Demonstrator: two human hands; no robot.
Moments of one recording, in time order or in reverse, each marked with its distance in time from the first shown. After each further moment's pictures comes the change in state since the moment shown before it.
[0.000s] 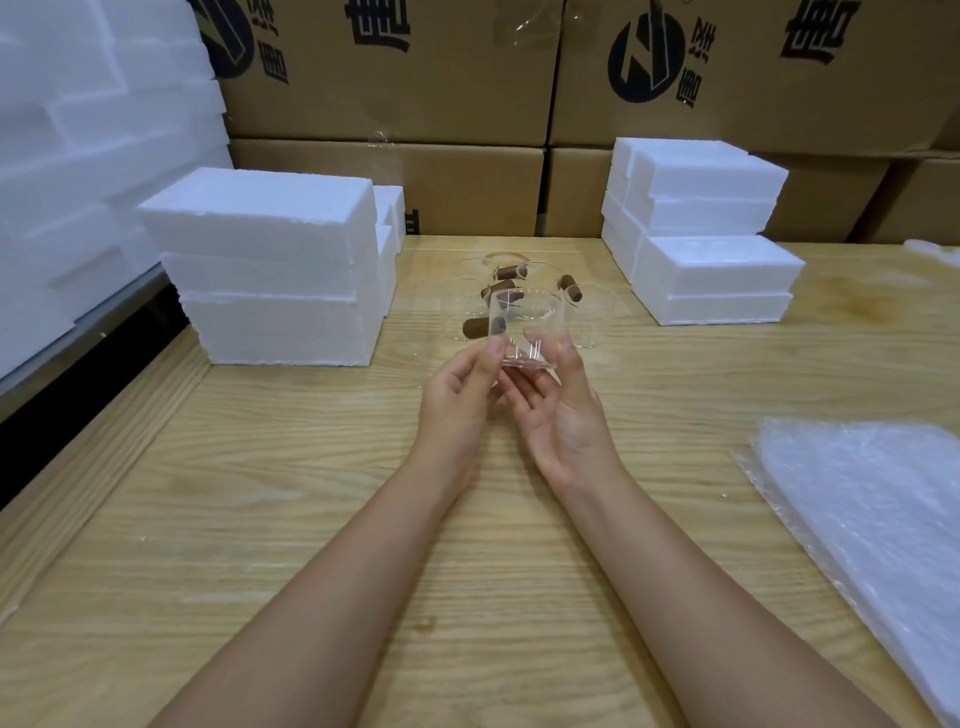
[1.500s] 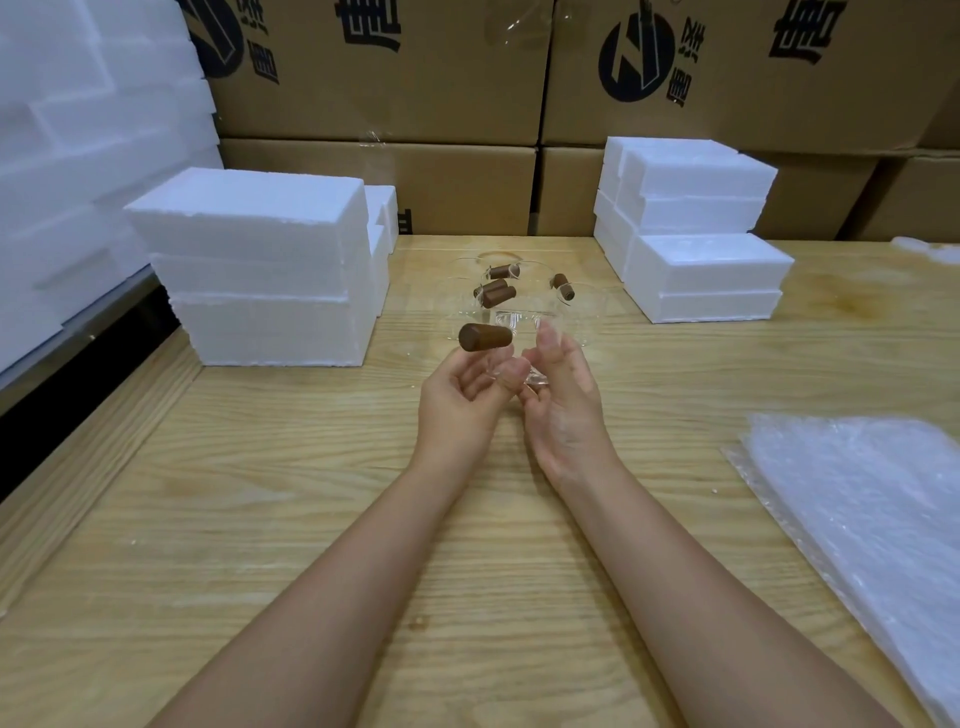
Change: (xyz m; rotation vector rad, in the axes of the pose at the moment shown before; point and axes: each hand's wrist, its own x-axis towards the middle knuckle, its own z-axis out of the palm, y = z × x) left_hand -0.002 -0.006 0.001 0.254 0.022 0.148; right_hand 0.000 -0.005 0.000 -0.178 0.019 -0.106
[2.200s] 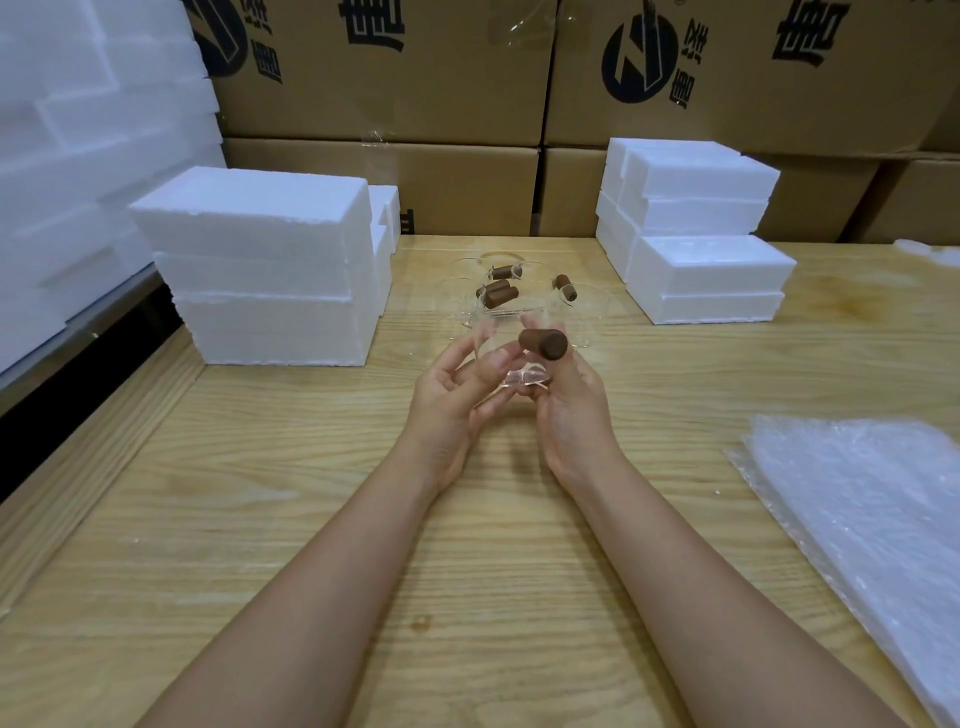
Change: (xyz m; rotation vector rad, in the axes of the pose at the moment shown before) left_hand 0.003 0.012 -0.015 -0.310 -0.182 -0.221; right_hand 0.005 0.003 -0.004 -0.260 -0.026 -0.120
